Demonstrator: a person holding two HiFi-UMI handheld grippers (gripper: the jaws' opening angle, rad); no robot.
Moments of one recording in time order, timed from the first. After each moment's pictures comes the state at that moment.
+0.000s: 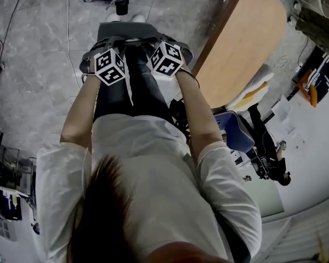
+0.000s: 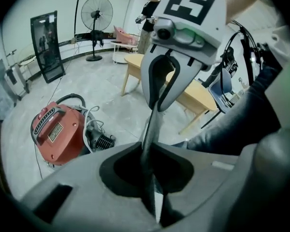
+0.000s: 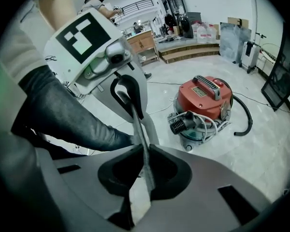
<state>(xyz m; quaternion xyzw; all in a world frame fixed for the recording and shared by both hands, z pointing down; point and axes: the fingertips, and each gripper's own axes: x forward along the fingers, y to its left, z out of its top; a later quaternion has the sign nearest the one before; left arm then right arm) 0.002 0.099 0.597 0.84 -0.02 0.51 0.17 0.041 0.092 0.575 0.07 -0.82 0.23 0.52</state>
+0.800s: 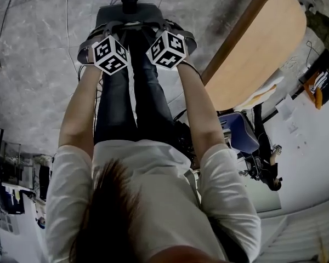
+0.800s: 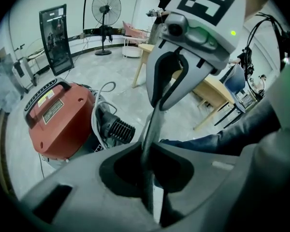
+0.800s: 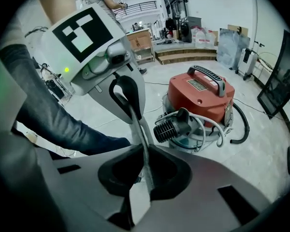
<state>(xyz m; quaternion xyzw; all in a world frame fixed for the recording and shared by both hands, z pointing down) -0.023 0.049 0.701 0.83 -0.07 0.53 0.17 0.017 0.039 0.675 0.10 -0.83 0.18 0.52</state>
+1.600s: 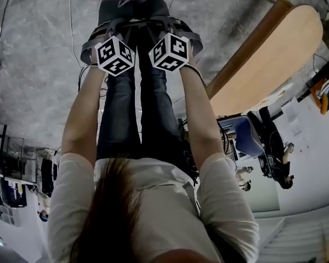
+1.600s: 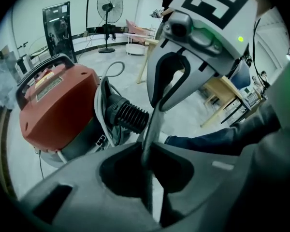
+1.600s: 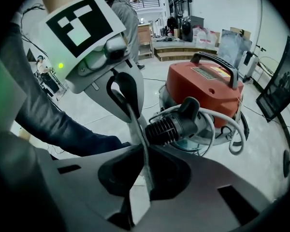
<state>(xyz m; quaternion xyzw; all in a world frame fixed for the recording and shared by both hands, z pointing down) -0.042 0.032 0.754 0.83 -0.09 0.53 0.17 0.000 0.022 0.732 0.12 -0.82 0.16 0.53</state>
